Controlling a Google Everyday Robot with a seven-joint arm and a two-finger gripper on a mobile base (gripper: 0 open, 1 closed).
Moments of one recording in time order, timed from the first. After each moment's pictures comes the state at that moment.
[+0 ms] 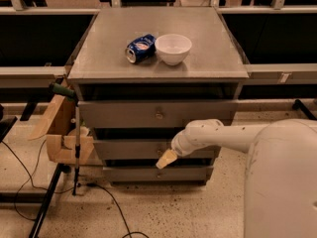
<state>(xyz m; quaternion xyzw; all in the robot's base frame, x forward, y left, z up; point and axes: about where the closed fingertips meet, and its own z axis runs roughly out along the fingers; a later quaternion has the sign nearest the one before) 0.665 -0.063 0.480 -0.45 0.85 0.09 0.26</state>
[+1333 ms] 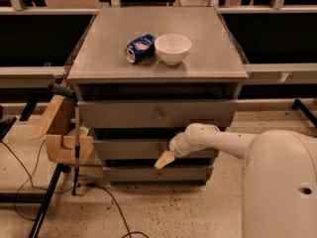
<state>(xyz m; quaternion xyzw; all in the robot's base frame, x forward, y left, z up) 0.693 -0.046 0.432 -0.47 0.83 0.12 0.28</state>
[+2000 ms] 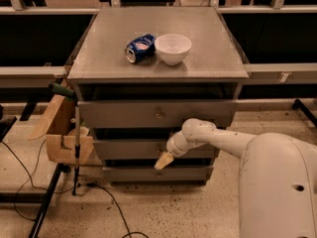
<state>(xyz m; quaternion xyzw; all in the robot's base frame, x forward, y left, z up) 0.686 -0.030 0.421 -0.56 0.78 0.15 0.25</state>
